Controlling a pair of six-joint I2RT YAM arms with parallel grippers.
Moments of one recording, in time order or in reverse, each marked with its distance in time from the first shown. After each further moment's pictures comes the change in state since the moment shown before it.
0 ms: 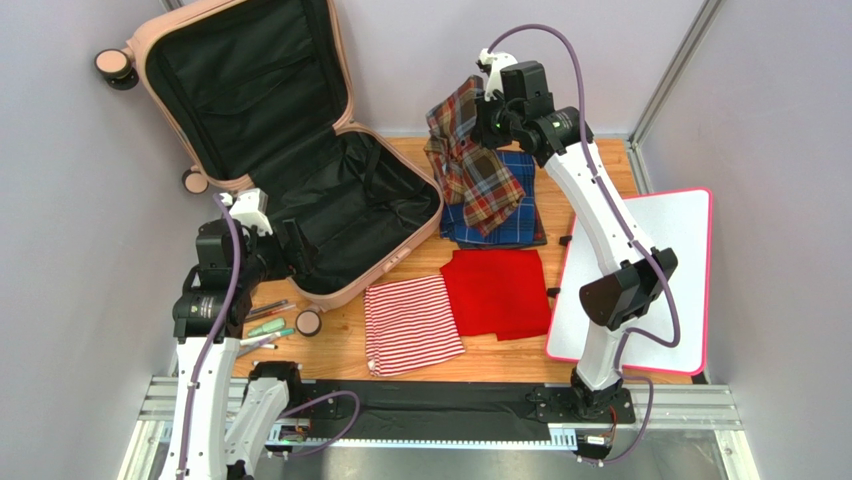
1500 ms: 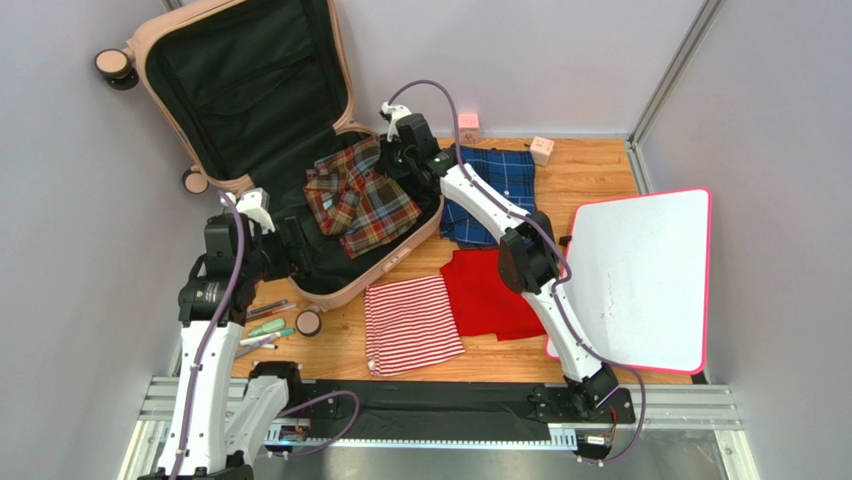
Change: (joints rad) left arm 0.000 0.061 -0.004 -0.025 -0.032 -0.045; right arm 0.221 0.656 0.281 0.467 -0.100 0.161
